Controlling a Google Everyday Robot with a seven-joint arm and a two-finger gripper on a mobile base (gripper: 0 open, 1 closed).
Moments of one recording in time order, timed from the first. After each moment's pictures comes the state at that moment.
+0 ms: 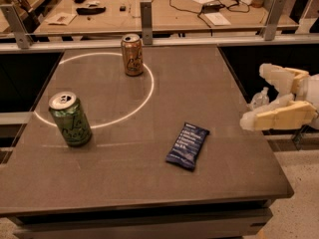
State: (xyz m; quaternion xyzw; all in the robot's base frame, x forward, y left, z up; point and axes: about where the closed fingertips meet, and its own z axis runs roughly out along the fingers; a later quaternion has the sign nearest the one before) arm 0.449 -0.181 0.973 -0.37 0.68 0.33 0.55
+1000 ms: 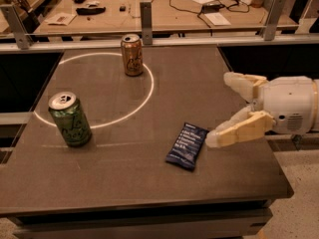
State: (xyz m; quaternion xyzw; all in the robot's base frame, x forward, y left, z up) arm 0.443 -0.122 0.948 -0.44 0.67 0.32 0.50
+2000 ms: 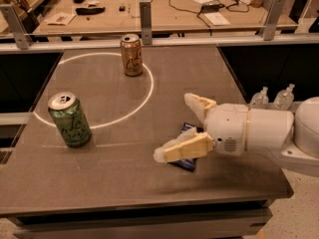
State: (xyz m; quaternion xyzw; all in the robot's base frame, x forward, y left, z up) arm 0.446 -0.036 0.894 -0.42 0.66 0.36 0.51
